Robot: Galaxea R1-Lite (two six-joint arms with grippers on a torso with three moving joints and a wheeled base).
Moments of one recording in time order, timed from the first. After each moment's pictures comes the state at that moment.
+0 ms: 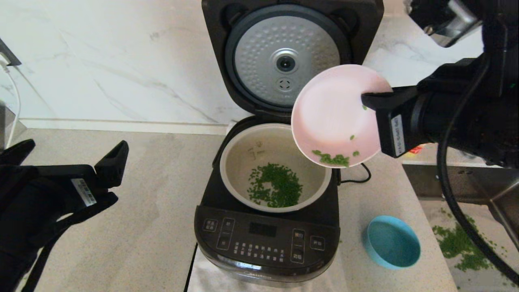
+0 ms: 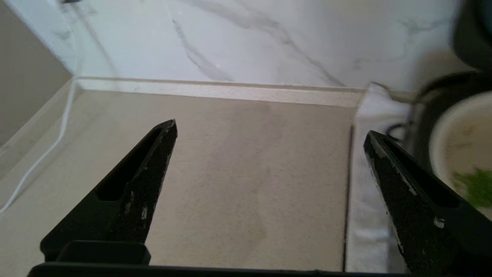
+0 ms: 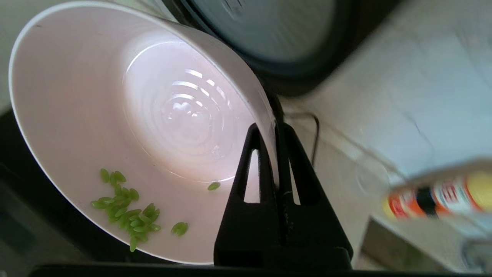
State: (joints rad) left arm -0.86 1.17 -0.46 -0.99 1.08 0.36; right arm 0.90 1.41 -1.30 -0.05 -0.63 -0.27
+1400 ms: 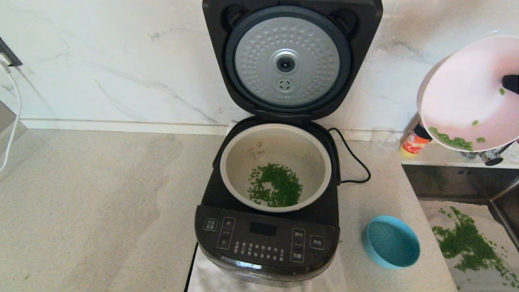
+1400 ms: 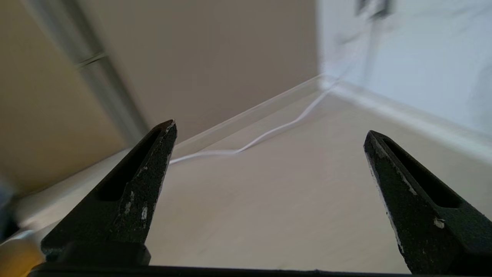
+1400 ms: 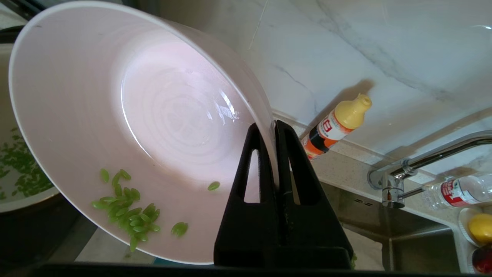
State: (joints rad) left arm -0.12 0.61 -0.22 -0.88 1.07 0.39; right arm 0.63 1.10 -1.12 -0.04 -0.61 -0.27
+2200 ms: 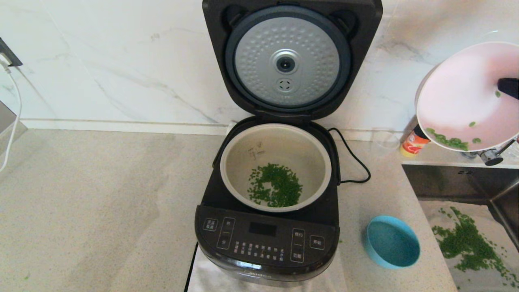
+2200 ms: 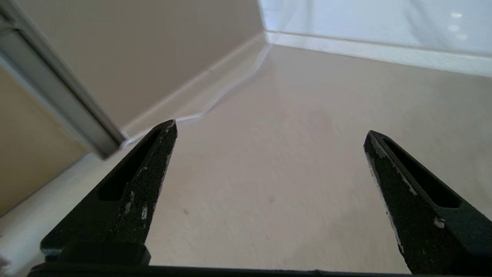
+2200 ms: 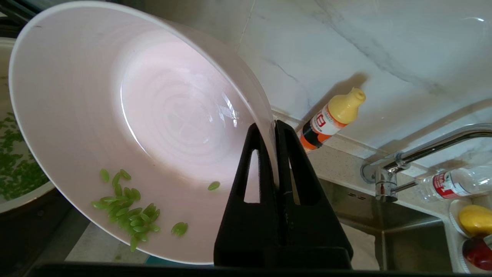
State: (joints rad) left arm -0.03 0.13 -0.04 -0.36 0.71 0.25; right arm 0.60 1.12 -1.12 -0.05 -0.62 -0.27
